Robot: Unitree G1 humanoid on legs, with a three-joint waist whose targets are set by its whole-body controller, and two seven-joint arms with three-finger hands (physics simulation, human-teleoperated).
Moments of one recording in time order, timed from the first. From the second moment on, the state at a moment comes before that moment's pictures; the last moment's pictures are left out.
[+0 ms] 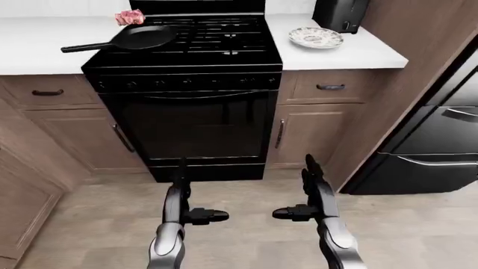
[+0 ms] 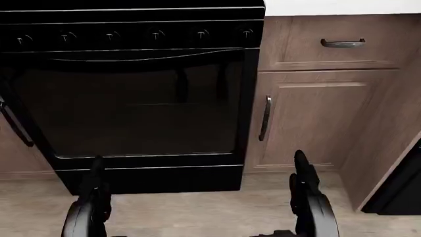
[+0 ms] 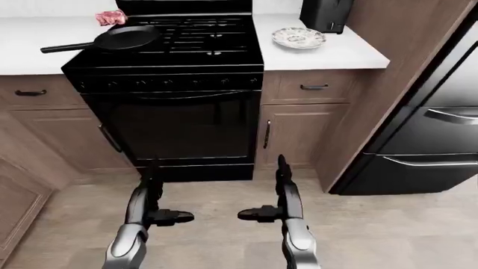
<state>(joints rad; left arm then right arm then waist) 0.03 0.02 0.04 0.09 -0.01 0.06 -0.04 0.03 -0.01 -0.04 0.09 0.01 0.06 0.04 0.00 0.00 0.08</state>
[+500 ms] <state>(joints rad) 0.00 0.02 0.05 0.03 -0.01 0.07 -0.03 0.00 -0.02 -0.03 0.01 0.01 0.08 0.03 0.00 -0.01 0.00</state>
